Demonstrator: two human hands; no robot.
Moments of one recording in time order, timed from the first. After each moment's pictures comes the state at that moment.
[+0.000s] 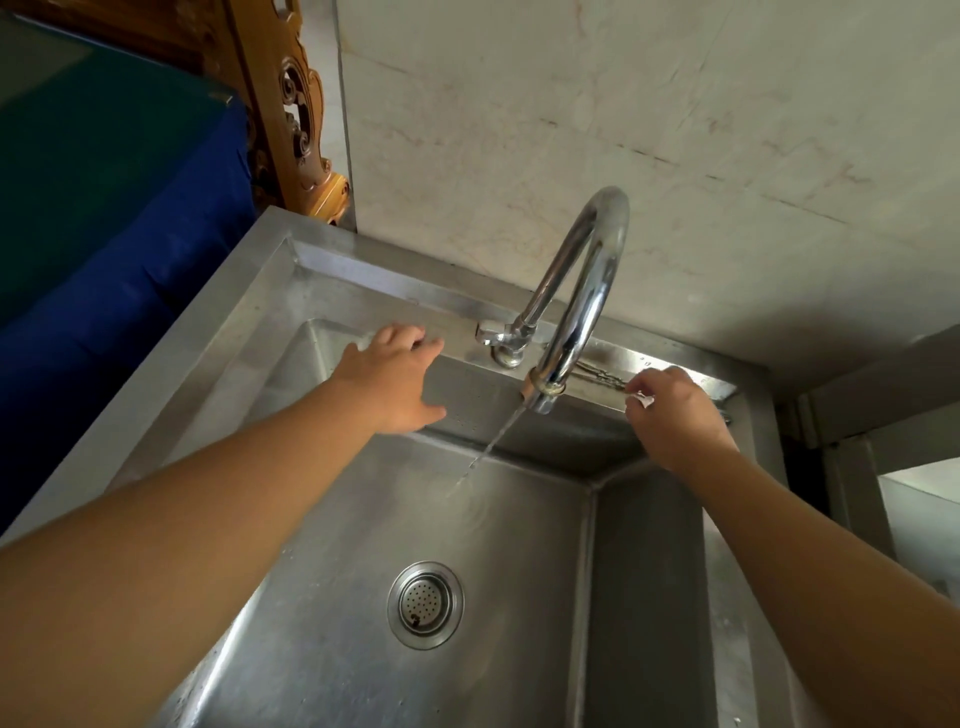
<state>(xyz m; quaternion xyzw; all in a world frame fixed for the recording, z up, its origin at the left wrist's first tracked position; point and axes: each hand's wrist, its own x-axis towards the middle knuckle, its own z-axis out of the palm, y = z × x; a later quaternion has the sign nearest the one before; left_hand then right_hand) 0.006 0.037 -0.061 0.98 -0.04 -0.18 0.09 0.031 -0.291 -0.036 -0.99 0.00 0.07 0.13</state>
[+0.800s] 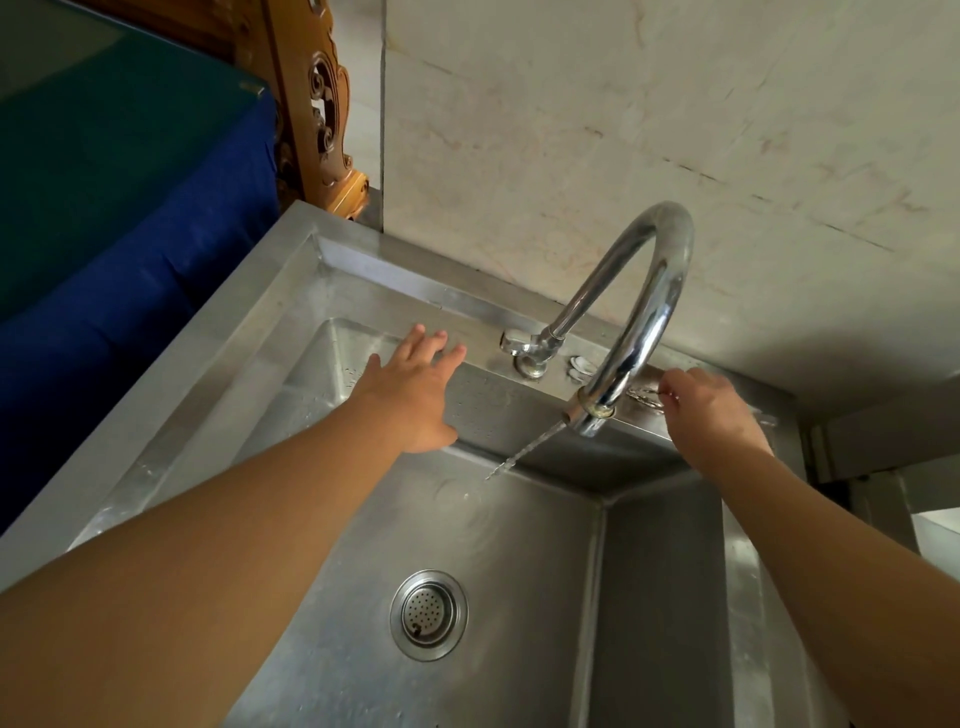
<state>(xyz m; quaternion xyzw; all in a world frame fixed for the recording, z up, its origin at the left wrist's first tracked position) -0.003 0.034 -0.067 0.97 -0.02 -0.21 0.14 0.063 -0.302 -0.041 -1.00 -0.09 0.03 0.02</state>
